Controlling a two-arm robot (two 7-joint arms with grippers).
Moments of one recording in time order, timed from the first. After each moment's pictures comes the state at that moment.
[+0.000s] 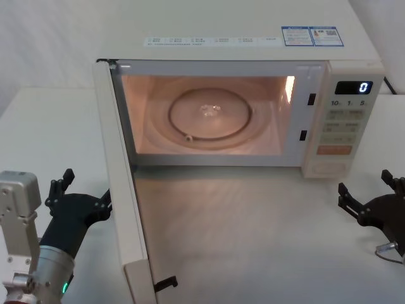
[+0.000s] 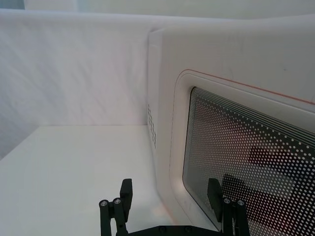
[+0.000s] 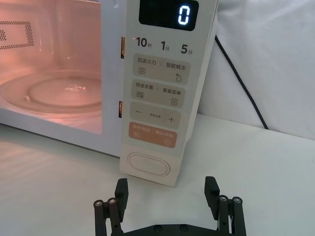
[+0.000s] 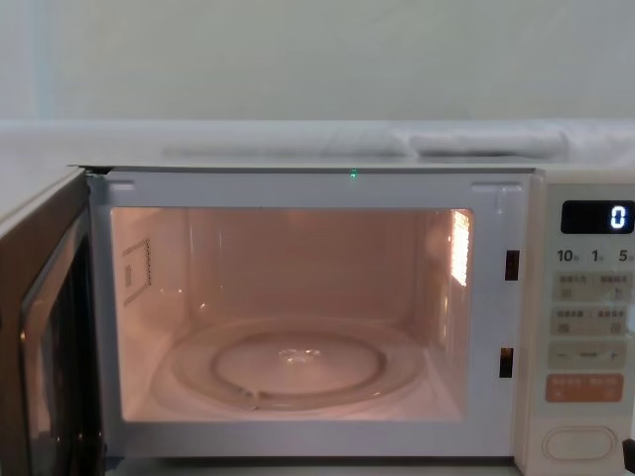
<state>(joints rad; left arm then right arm) 0.27 0.24 0.04 -1.85 -0.25 -0.02 -0.02 -0.13 0.23 -0.08 -1.69 0.08 0.00 0.18</state>
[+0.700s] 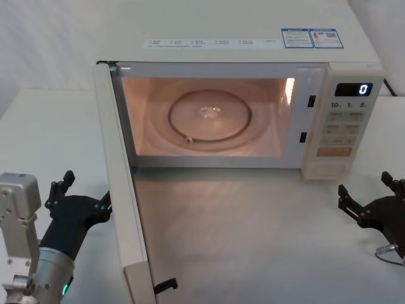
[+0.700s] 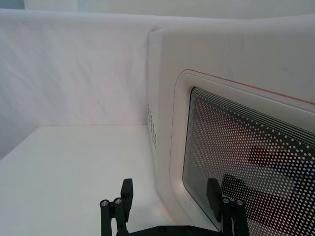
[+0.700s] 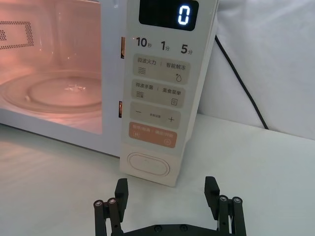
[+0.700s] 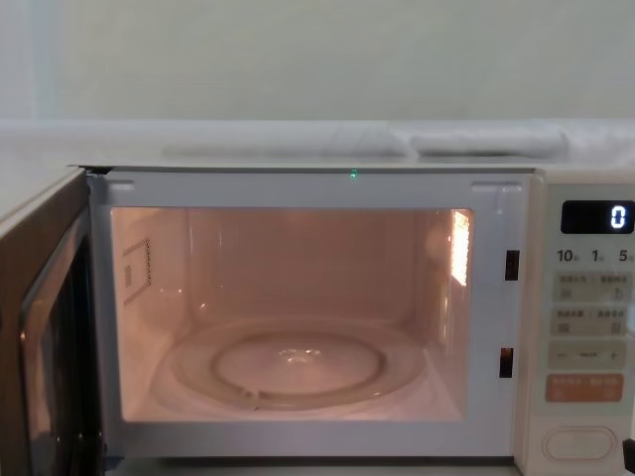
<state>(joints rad) 0.27 0.24 0.04 -1.85 -0.25 -0.02 -0.02 -0.13 0.23 -0.08 -1.69 0.08 0.00 0.18</state>
